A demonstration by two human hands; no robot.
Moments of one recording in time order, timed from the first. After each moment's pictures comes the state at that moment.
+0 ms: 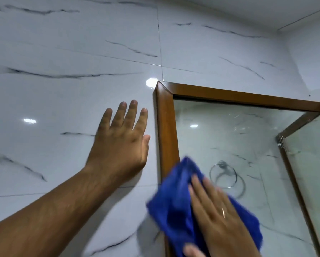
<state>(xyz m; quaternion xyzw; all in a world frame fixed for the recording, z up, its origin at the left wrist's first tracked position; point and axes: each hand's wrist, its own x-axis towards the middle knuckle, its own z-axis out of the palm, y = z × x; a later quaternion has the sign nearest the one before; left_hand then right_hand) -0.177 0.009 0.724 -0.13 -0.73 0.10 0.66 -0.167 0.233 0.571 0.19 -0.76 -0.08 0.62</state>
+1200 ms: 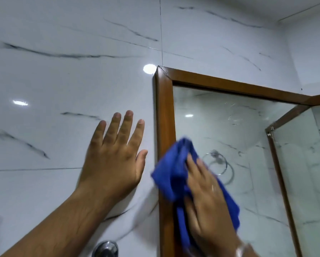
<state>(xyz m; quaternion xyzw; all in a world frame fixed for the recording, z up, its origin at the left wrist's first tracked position) -0.173 0.002 0.660 -0.13 -0.76 0.10 0.63 -0.160 0.215 0.568 0.20 -0.74 0.09 0.64</state>
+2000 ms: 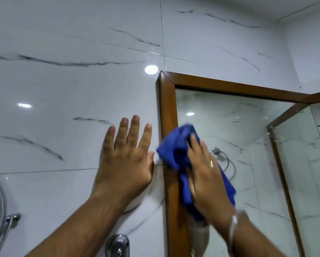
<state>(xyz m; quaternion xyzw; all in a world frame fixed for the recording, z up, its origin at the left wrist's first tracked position) -0.175 0.007 0.655 -0.13 -0.75 0.09 0.64 -0.158 0.205 0.609 0.21 -0.72 0.16 0.64</state>
